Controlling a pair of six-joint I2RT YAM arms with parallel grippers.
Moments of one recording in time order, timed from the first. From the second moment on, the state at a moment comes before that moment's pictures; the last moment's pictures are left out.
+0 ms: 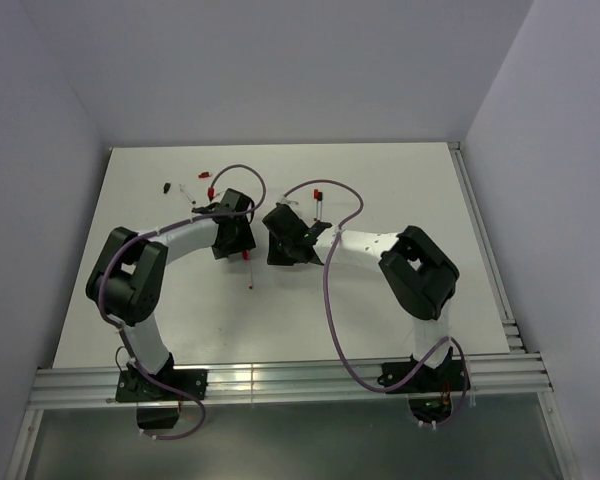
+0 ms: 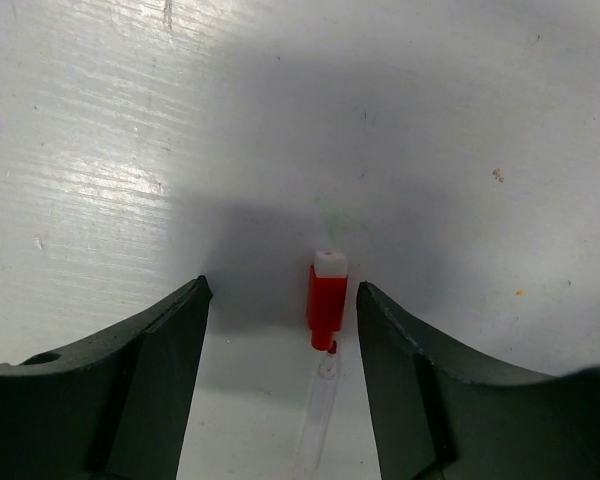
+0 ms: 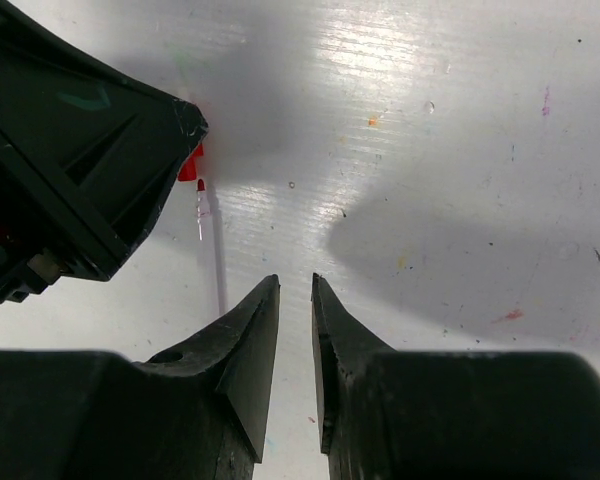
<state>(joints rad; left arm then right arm) -0.47 1.79 1.10 -0.43 -0.25 -0.72 0.84 1.91 1.26 -0.26 0.11 0.79</state>
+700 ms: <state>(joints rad) -0.56 1.65 1.02 -0.48 -0.23 -0.72 0.84 1.79 1.18 -0.25 0.14 0.78</state>
